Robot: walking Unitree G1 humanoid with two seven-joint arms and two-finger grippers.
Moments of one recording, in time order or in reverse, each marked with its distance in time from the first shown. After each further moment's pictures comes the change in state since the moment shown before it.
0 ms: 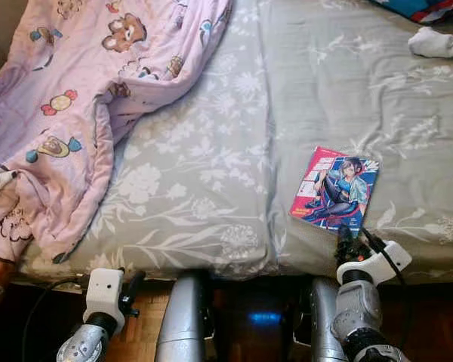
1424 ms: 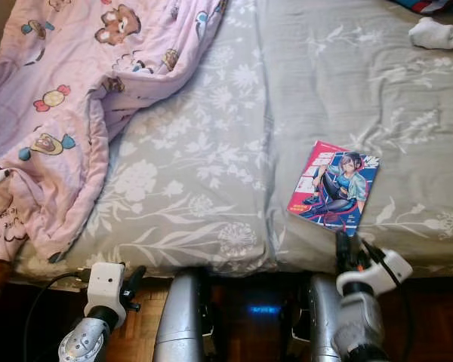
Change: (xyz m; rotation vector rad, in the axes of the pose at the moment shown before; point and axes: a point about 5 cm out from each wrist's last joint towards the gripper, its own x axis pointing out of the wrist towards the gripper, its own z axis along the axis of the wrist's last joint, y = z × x) left arm 0.009 0.000 0.010 0.000 -0.010 0.007; right arm -0.016 -0.015 -0.007 -0.005 -0.026 0.059
